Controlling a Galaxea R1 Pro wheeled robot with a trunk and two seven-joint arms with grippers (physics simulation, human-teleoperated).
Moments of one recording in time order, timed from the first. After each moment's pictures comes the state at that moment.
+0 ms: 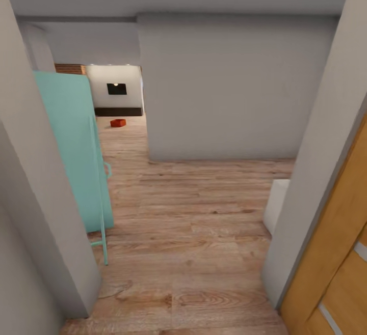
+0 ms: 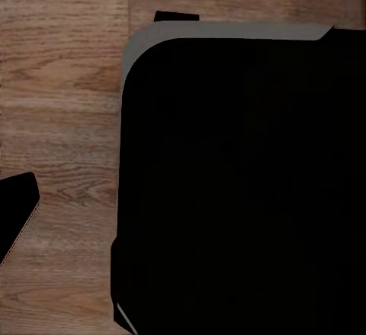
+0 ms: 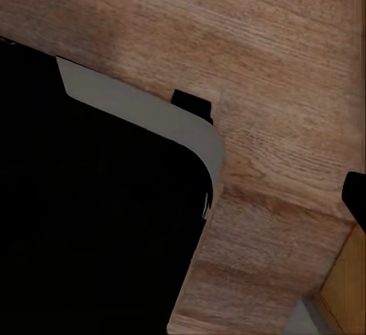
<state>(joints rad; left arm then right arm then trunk) 0.00 0.02 0.01 -0.07 0.08 -0.04 -0.01 -0.12 -0.03 0.54 0.03 -0.19 -0.13 0.05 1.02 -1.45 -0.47</state>
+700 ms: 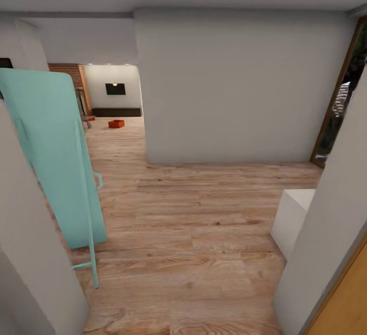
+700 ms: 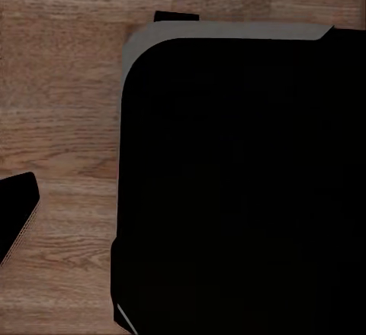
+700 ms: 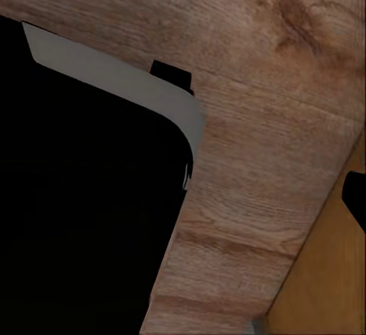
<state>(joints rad) 0.00 0.02 0.01 -0.07 0.08 -0.04 -0.01 -0.12 -0.02 0.53 0.03 -0.19 -0.05 -0.01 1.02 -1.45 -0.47</state>
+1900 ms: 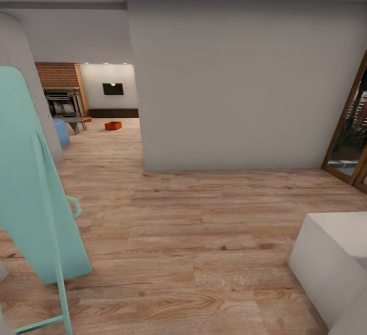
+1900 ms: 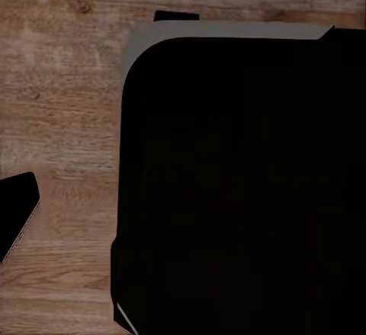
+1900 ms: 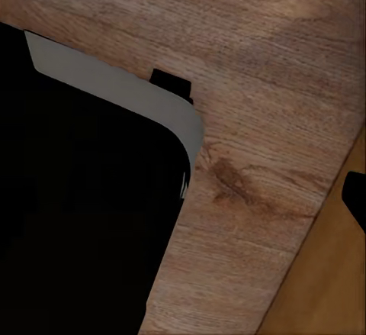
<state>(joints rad) 0.00 0.02 0.01 -0.07 0.08 -0.04 -0.01 -0.12 -0.03 0.53 0.03 -0.18 -0.08 0.00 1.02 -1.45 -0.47</state>
